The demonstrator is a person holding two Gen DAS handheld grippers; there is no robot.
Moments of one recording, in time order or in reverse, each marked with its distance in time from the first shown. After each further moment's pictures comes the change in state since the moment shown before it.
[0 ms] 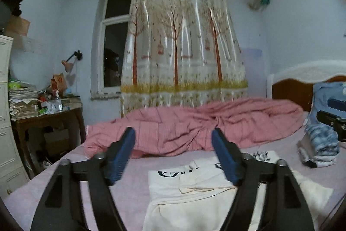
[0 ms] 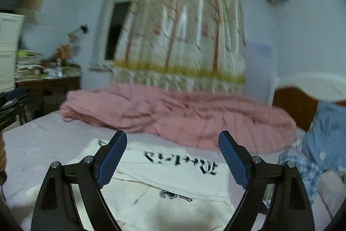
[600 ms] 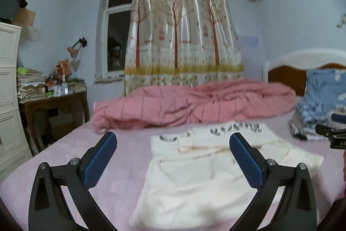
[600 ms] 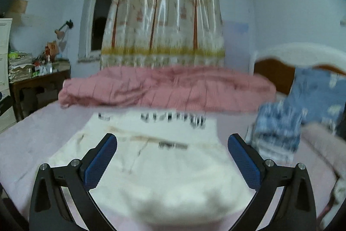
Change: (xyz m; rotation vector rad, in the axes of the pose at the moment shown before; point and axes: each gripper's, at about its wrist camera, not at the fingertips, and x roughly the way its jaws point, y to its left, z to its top) left arm -0.085 -0.004 -0.086 0.008 0.115 0.014; right arm -0.079 -0.003 -0.112 0.111 0.205 -0.118
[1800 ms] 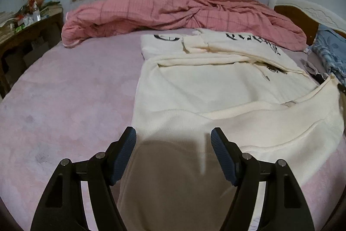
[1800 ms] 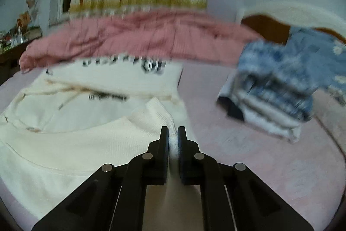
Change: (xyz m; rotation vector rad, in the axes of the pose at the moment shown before) left arm 0.171 0.041 -0.134 -0.047 0.576 -0.125; right arm 0.139 -0.127 -0.067 -0.015 0.164 -0.116
